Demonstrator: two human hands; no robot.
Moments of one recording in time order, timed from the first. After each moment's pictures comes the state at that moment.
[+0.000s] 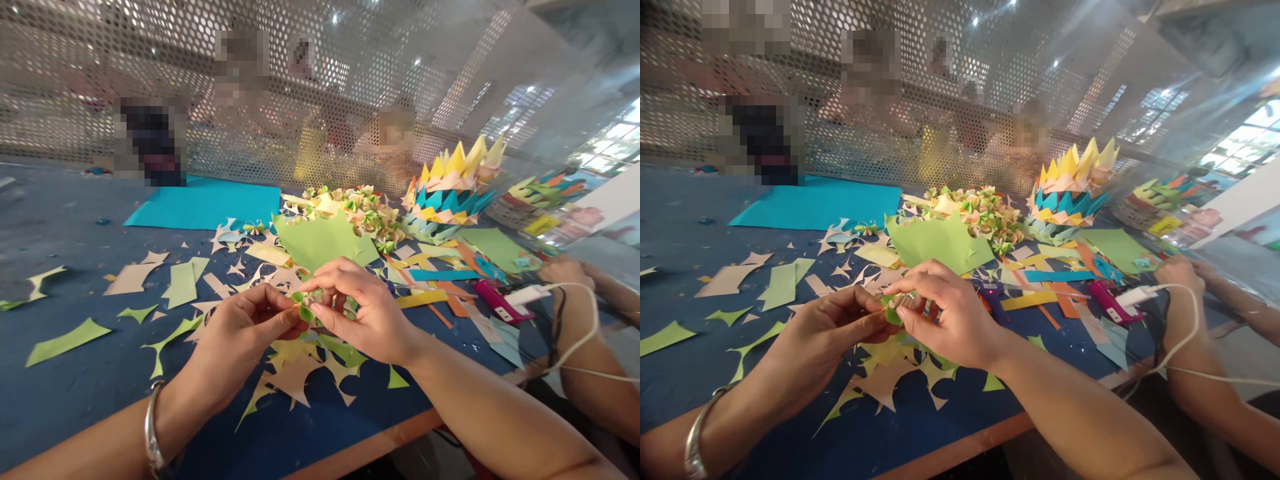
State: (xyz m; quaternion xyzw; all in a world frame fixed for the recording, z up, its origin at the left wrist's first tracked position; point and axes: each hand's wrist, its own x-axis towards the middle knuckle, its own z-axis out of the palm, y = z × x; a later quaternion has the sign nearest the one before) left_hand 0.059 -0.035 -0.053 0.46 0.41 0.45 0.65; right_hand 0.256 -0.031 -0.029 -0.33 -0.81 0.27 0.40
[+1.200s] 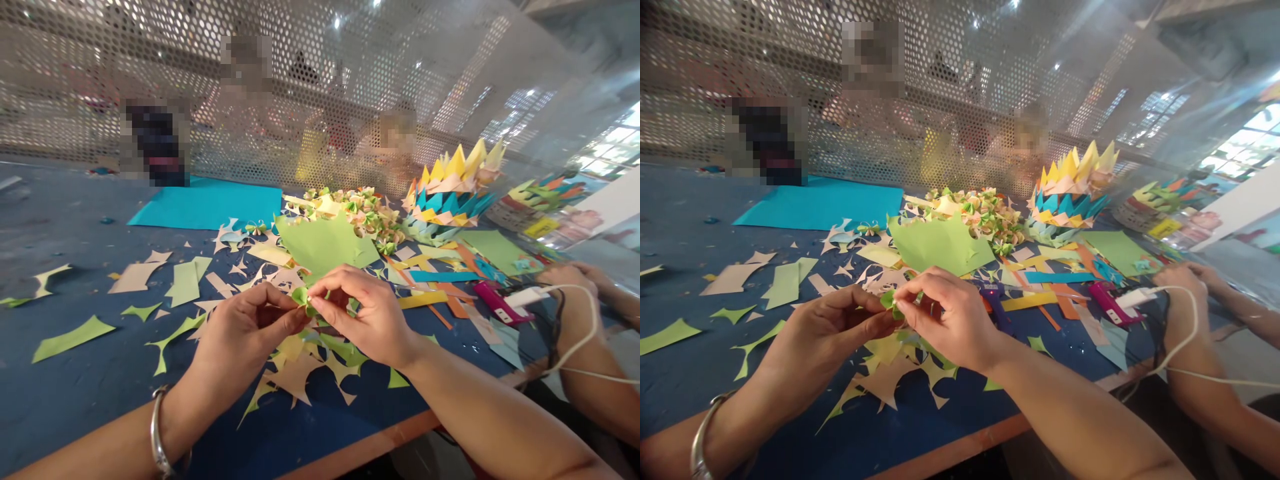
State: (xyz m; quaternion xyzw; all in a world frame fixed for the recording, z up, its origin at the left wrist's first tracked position) left_hand 0.057 -0.038 -0.056 0.53 0.43 0.46 0.58; right_hand 0.249 -0.035 -0.032 -0.36 -0.80 0.20 0.44
